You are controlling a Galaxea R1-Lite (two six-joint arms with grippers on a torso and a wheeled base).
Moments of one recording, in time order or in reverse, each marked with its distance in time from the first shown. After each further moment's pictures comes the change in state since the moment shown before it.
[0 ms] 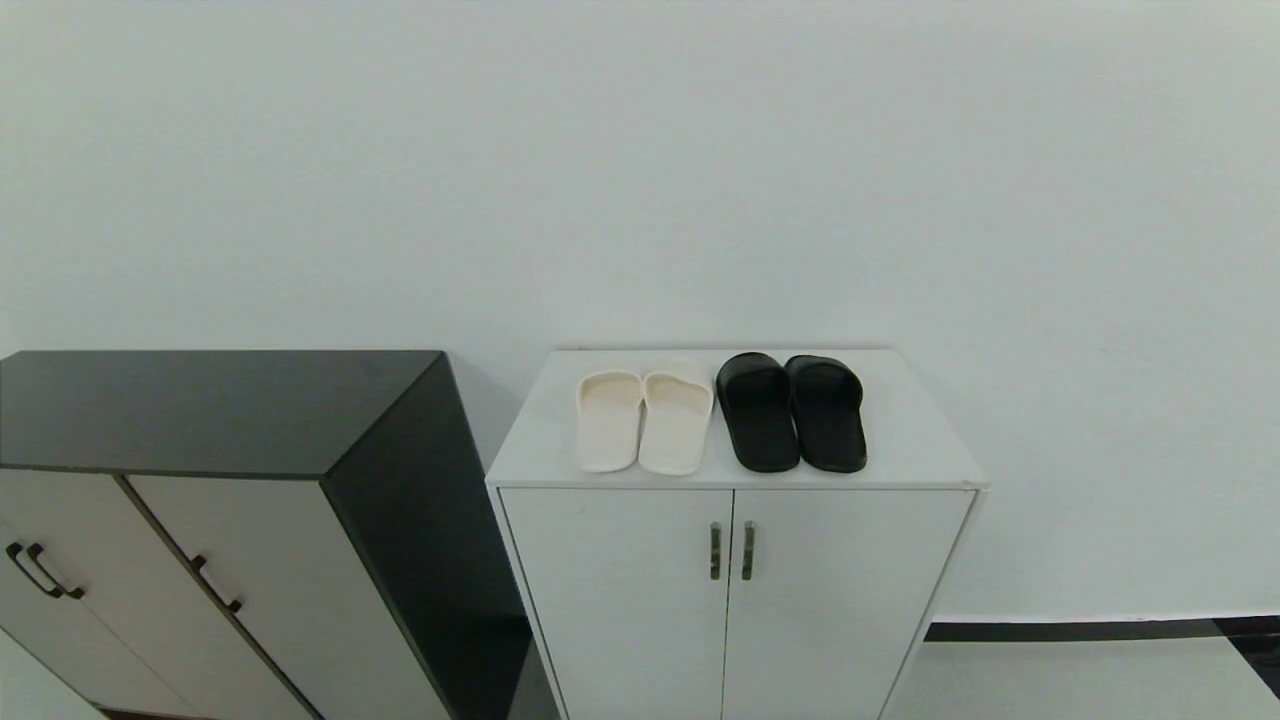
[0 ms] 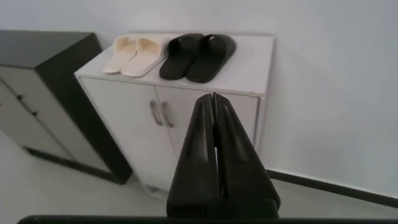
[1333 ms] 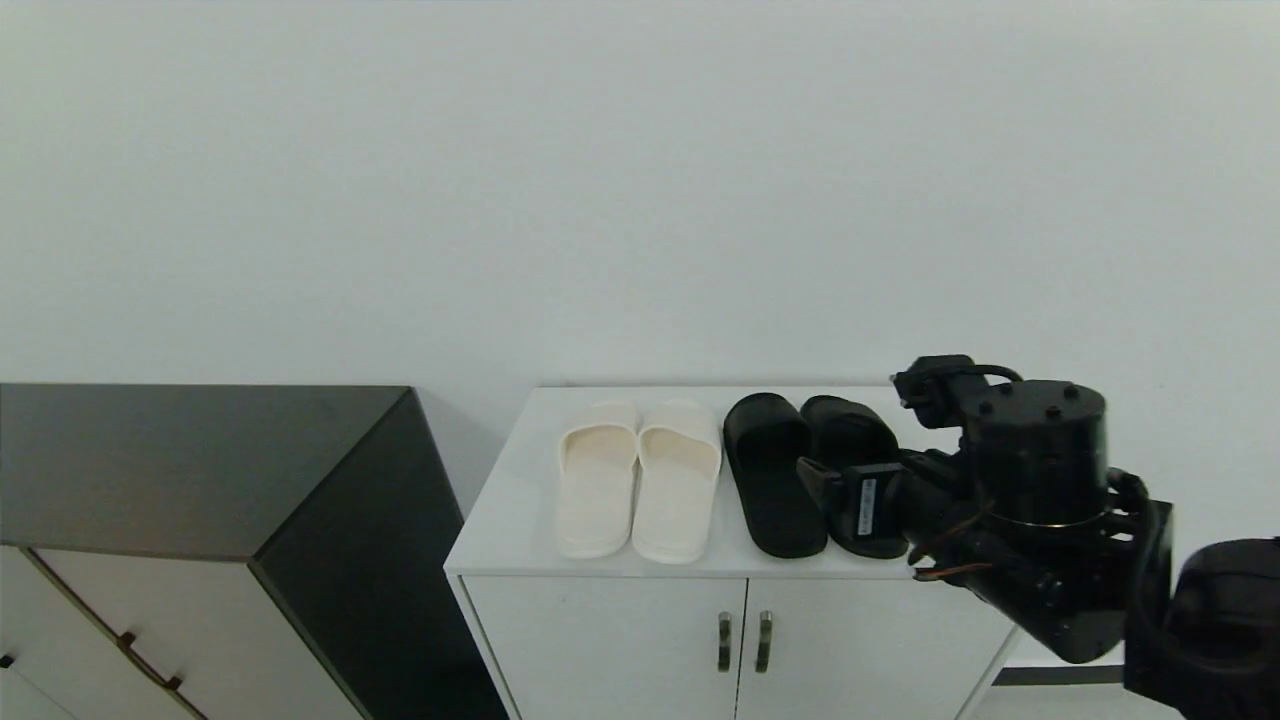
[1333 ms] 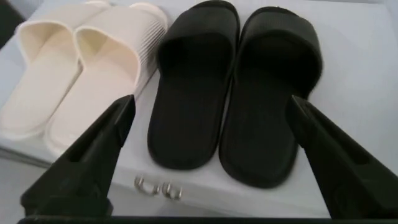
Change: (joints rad) left arm 0.000 0.000 0.000 0.001 -0.010 0.000; right arm 0.673 1.226 -0.355 -0.631 -0.706 0.186
